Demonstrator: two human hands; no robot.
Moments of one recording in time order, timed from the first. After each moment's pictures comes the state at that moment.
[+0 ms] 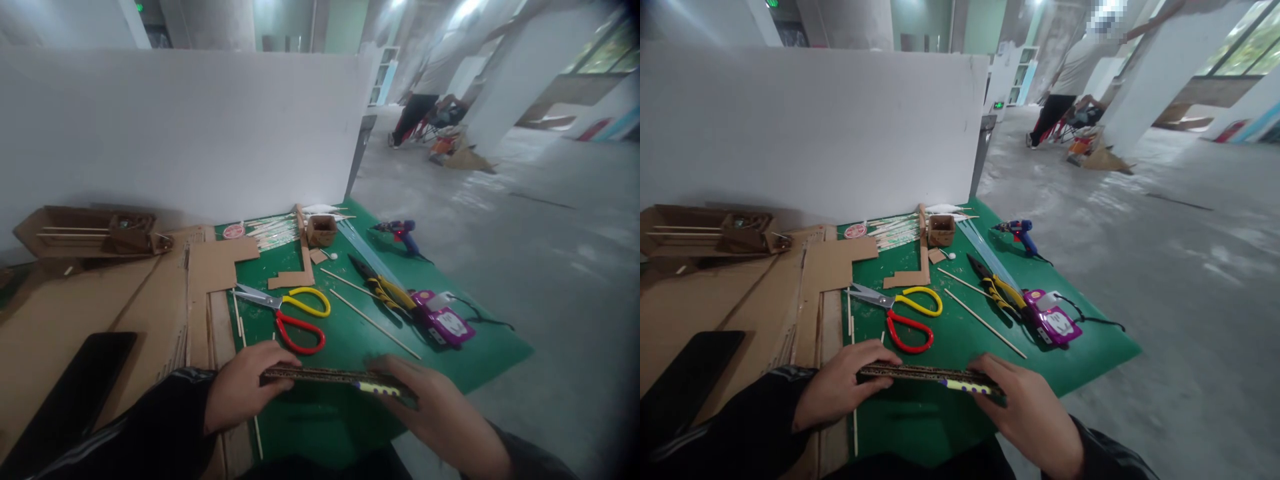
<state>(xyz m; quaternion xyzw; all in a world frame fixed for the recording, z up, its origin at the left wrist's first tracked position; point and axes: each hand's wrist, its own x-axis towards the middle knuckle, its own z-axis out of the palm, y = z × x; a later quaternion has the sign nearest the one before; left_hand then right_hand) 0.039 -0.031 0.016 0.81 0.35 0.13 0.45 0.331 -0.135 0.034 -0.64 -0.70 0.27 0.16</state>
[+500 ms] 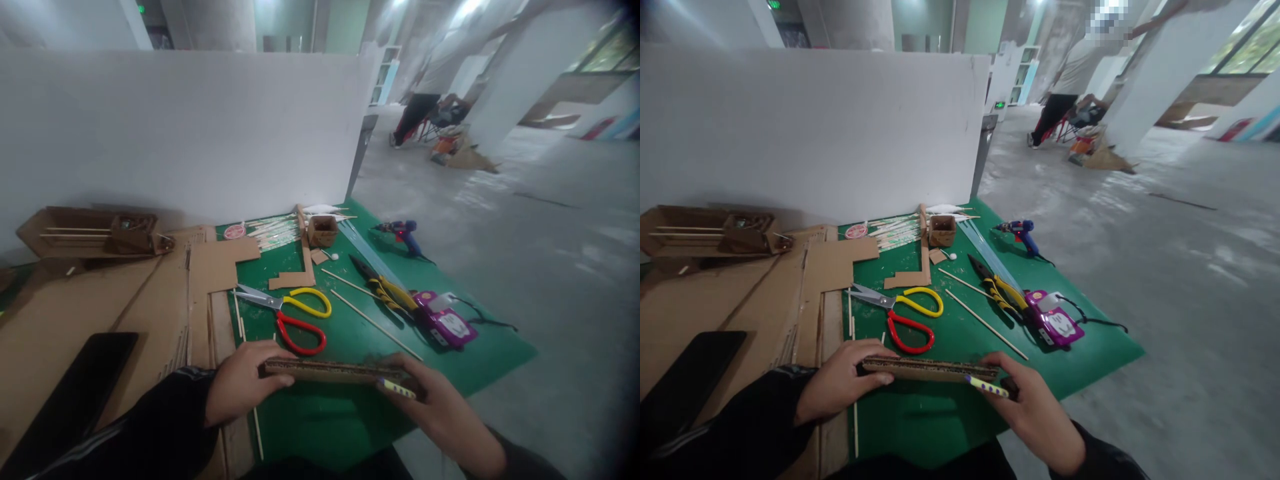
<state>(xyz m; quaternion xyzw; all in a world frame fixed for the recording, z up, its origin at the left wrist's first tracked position) 0.039 -0.024 0.011 0.79 0.37 0.15 0.46 0.340 -0.138 0.014 -0.67 -0.59 0.36 0.27</state>
